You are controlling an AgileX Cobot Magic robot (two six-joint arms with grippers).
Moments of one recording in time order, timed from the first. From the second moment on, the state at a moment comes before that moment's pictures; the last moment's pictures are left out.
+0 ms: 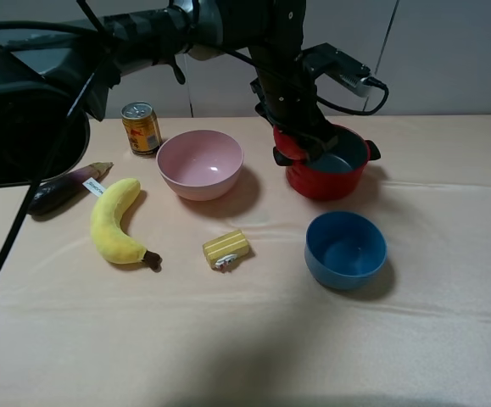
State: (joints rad) left arm -0.74 2.47 -2.29 0.00 0.91 0.24; right arm 0.11 -0.01 -0.50 -0.06 1.02 0.02
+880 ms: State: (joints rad) left arm -0.77 2.54 -2.29 0.00 0.62 0.27; right arm 0.11 -0.01 -0.50 -0.06 1.02 0.02
